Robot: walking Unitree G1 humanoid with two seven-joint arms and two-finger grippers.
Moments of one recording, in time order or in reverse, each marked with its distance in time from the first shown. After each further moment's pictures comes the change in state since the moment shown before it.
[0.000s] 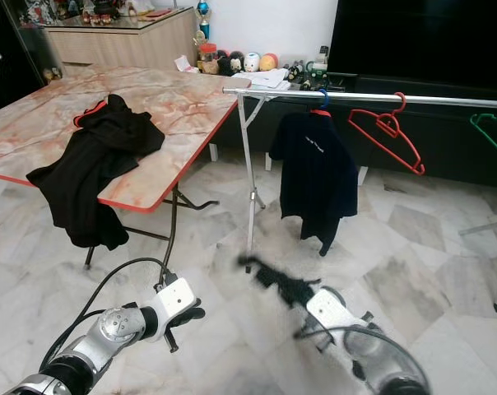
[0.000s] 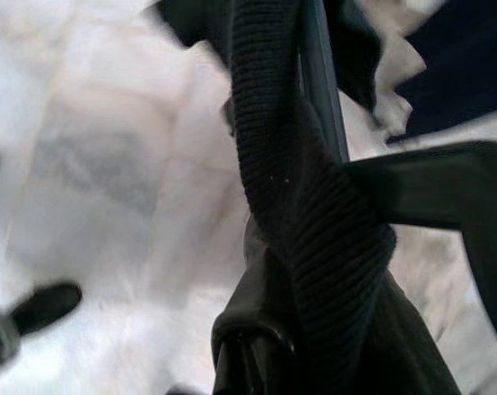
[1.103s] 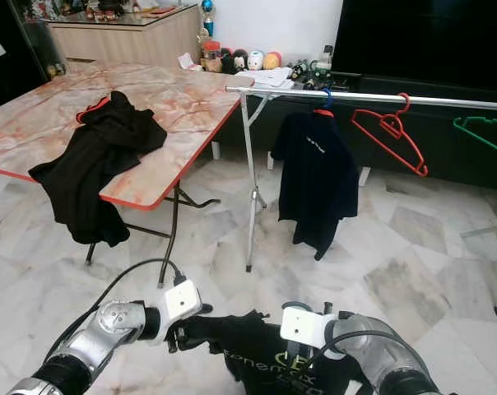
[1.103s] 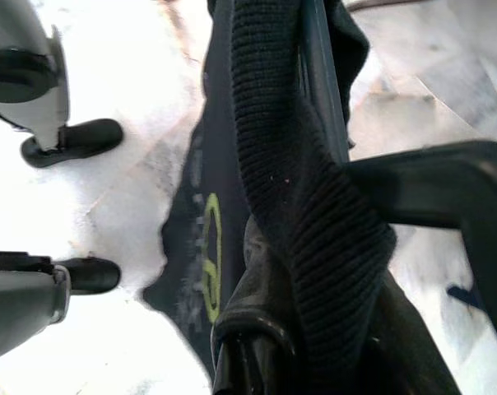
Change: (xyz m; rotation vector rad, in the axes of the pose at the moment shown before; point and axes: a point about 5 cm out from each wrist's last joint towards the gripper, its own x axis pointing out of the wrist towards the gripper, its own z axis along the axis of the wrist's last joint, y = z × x) left arm -0.005 -0.011 0.016 -0.021 -0.048 -0.293; right arm -0.001 0.020 0.046 -0.349 -0.184 0.332
